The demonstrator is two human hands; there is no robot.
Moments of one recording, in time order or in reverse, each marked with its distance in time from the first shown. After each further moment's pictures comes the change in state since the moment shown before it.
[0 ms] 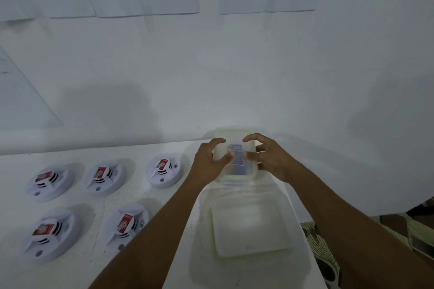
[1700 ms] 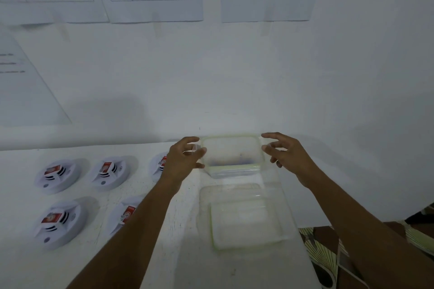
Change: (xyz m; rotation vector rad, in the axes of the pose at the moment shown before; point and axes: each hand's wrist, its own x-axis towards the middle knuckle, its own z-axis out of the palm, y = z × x) left_hand -0.031 0.003 -0.057 -0.422 0.104 -0.137; right_hand -0.046 -0.009 -0.034 -0.214 0.232 -0.159
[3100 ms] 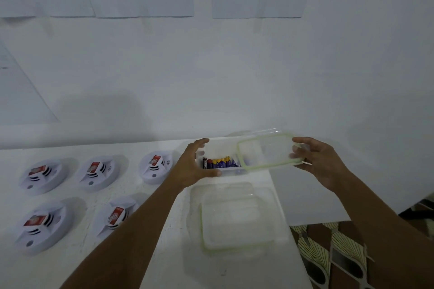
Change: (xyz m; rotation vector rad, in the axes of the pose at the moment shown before) left_hand 0.018 -0.038 0.027 0.305 -0.262 0.070; right_hand -0.008 0.036 -0.067 0.434 0.120 0.196
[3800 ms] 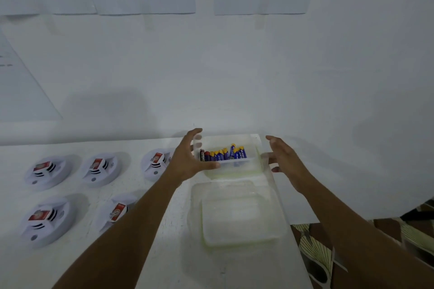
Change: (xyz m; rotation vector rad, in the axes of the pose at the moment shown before) left_hand -0.003 0.015 -0.008 -0.026 0.130 0.018; right_hand 0.007 0.027 0.065 -0.316 -0.065 -0.030
